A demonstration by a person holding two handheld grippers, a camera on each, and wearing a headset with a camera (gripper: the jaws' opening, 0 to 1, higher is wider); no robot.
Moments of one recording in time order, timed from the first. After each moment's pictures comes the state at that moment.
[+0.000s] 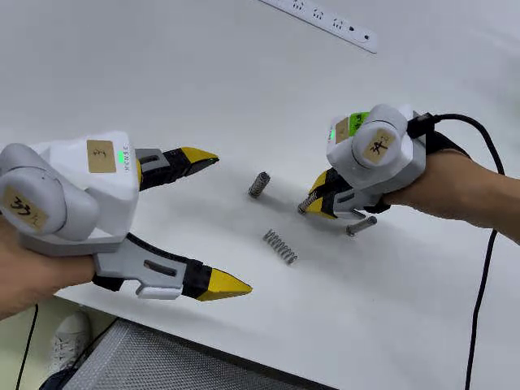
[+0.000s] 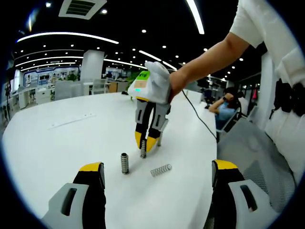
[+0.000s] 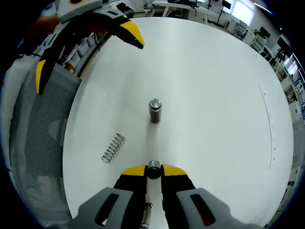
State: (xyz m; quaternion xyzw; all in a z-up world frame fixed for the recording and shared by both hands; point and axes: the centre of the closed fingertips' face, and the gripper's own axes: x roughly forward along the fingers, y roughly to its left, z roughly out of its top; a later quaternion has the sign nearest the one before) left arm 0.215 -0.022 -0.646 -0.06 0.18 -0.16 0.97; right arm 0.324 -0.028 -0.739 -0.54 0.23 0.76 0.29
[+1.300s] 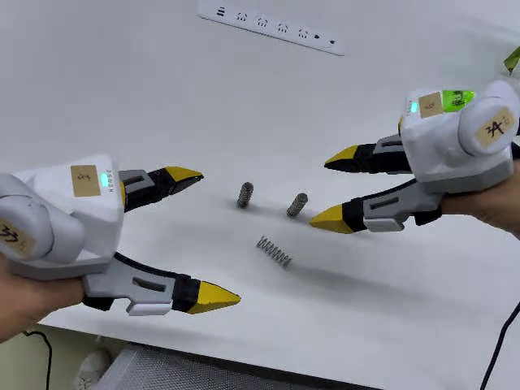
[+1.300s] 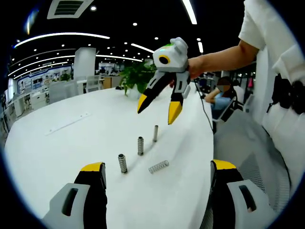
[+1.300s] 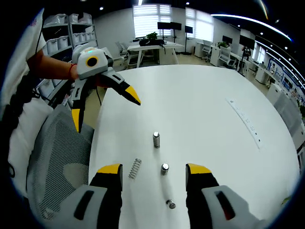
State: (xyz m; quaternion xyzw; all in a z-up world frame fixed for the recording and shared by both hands) left arm 0.215 -0.032 -0.638 -0.02 0.21 -0.19 0.96; right arm 0.326 -0.058 -0.639 -0.33 0.21 0.81 0.44
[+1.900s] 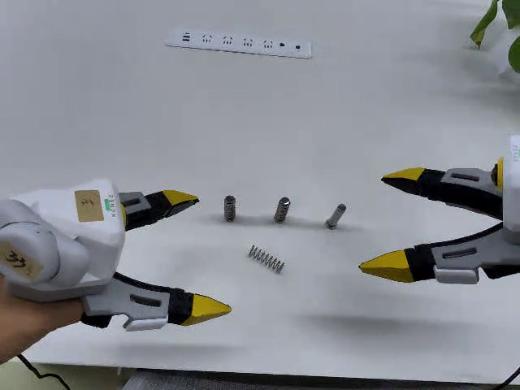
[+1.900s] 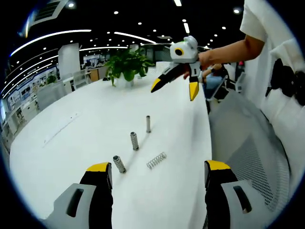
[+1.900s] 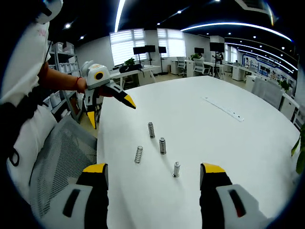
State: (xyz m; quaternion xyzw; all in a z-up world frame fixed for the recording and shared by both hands) left arm 0.224 -0.044 -0.646 0.06 0.29 -0.24 0.93; right arm 0.360 -0.150 -0.636 -0.21 0.21 0.78 0.55
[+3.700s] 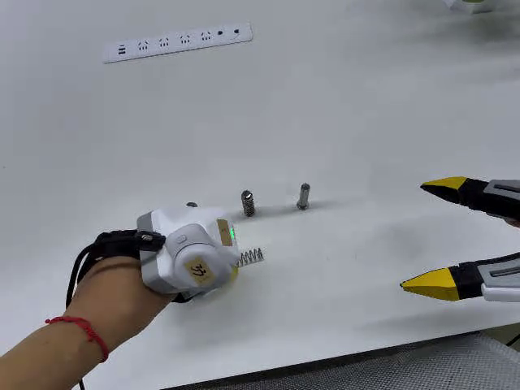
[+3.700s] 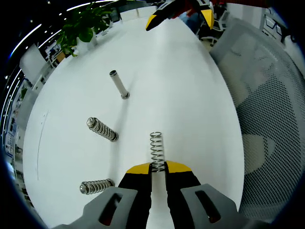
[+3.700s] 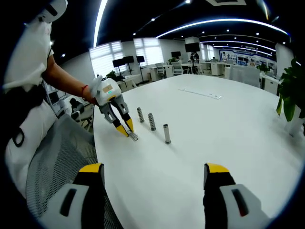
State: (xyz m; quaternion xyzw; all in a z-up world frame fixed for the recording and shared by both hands) left arm 0.266 -0.066 -0.754 0.23 0.47 -0.29 0.80; right arm 0.383 -0.229 -0.668 -0.14 0.24 0.74 0.62
